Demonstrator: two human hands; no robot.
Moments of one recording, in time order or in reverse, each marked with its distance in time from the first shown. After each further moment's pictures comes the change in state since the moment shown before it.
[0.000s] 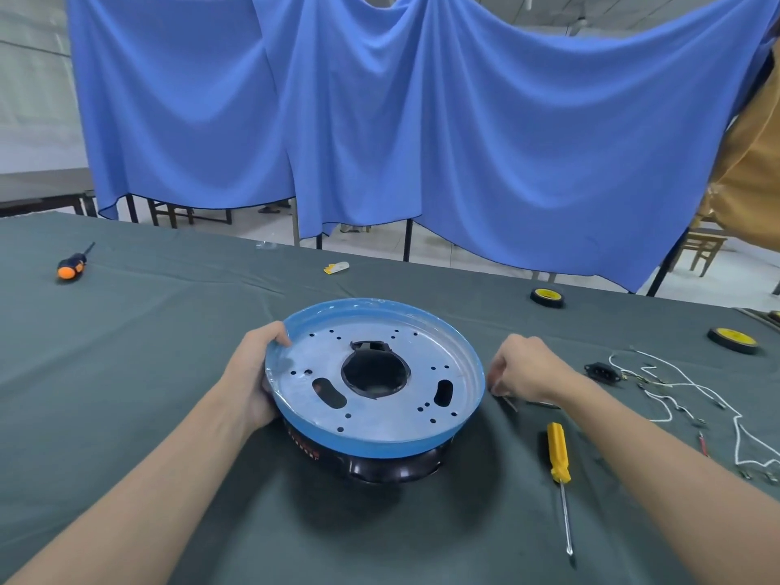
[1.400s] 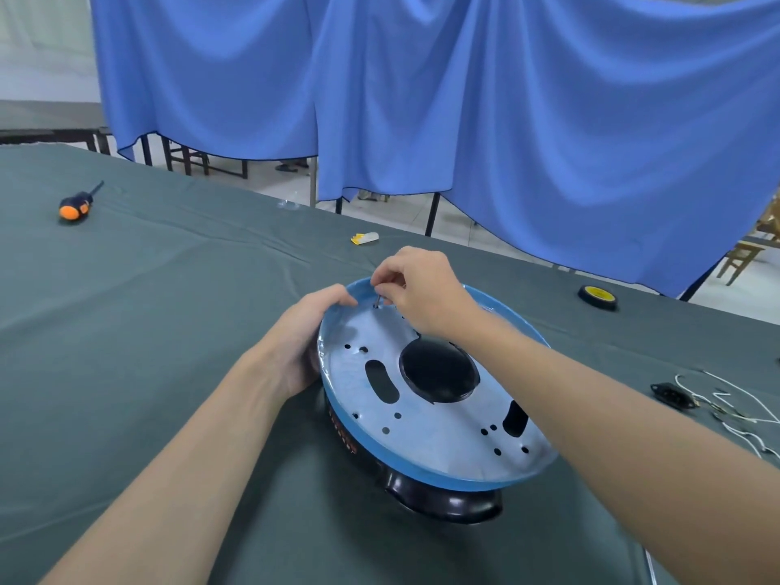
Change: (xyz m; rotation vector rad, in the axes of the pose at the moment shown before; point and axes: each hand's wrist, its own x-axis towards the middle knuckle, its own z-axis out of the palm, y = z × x) left_hand 0.037 0.004 0.004 0.076 -0.133 -0.029; right_hand 0.058 -0.173 0.011 0.174 0.272 -0.606
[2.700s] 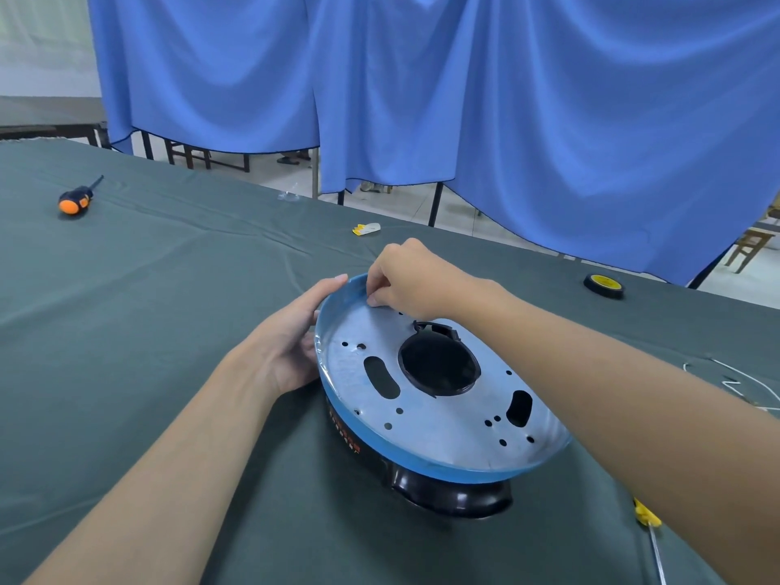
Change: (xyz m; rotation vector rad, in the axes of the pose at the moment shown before) left_hand 0.008 -0.008 -0.018 -0.147 -0.008 -0.152; right_hand 0.013 -0.005 -0.006 -0.146 -0.350 -0.034
